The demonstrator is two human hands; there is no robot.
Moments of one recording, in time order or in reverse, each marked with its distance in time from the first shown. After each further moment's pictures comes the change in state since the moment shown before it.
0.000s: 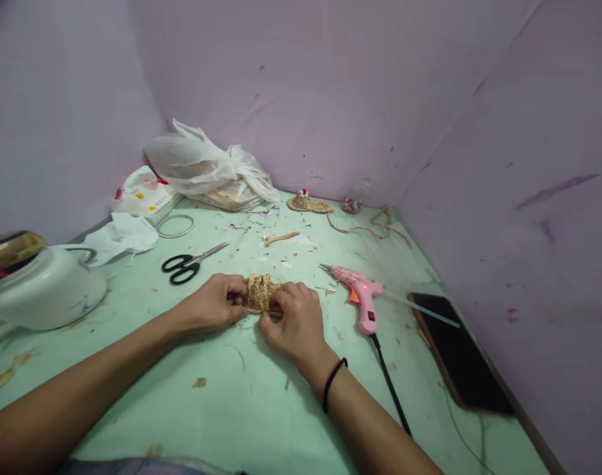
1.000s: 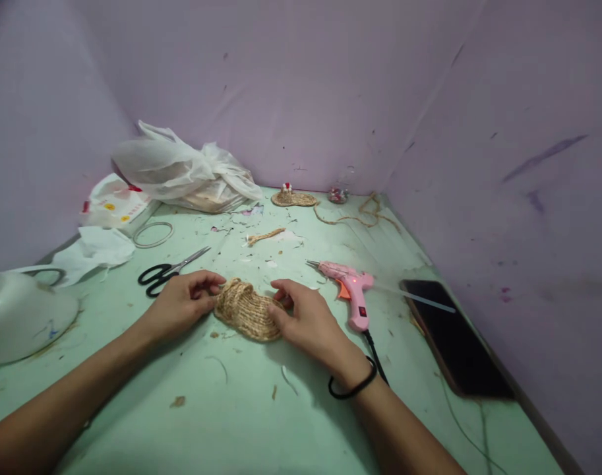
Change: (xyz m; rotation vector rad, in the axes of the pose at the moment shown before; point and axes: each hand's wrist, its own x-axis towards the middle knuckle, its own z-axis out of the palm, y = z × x) left_hand 0.000 0.009 -0.010 -0.218 0.199 -0.315; right_hand 0.002 0.022 -0.038 0.302 -0.270 0.273
